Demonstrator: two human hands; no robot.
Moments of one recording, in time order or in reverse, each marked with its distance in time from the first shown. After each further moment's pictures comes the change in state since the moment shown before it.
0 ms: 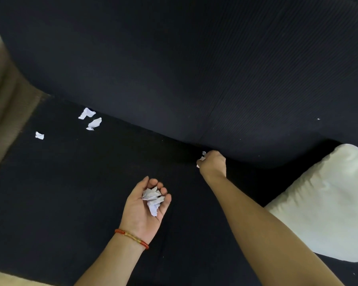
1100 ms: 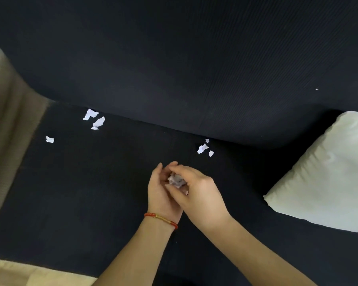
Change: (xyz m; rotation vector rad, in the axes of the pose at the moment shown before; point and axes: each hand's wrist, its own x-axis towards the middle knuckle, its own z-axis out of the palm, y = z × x) left_hand 0.007 -0.034 0.011 0.132 -0.012 0.052; right_hand -0.186 -0.005 -0.035 0.297 -0.064 -0.651
